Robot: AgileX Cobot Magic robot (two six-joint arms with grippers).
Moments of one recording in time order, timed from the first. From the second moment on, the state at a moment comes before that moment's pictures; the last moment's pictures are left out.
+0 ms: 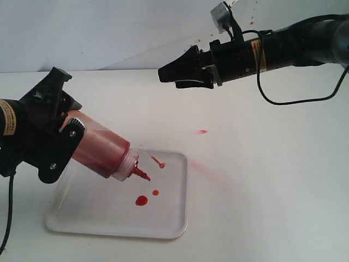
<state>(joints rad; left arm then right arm) -0.45 1.34 -0.72 0.58 0.33 1.24 0.20 2.13 -1.56 -1.75 -1.21 1.90</state>
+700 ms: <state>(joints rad) -0.45 1.34 -0.61 0.37 0.35 0.96 0.20 2.03 -1.53 -1.75 -1.21 1.90</state>
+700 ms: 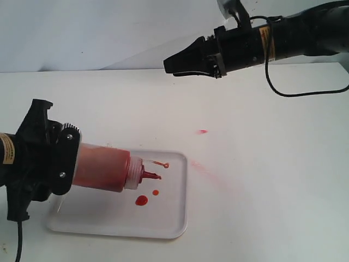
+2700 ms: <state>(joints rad) -0.10 1.66 -0.39 0.69 -1.16 -0.27 0.40 2.00 -1.53 -1.69 -1.16 1.41</state>
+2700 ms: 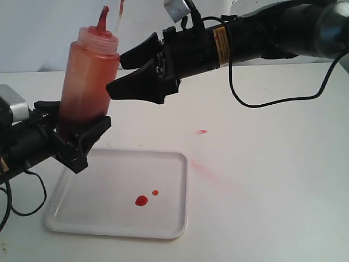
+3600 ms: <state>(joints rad) -0.09 1.91 -0.62 0.84 -1.18 -0.26 0.57 2.06 -1.53 -1.50 -0.77 1.20</state>
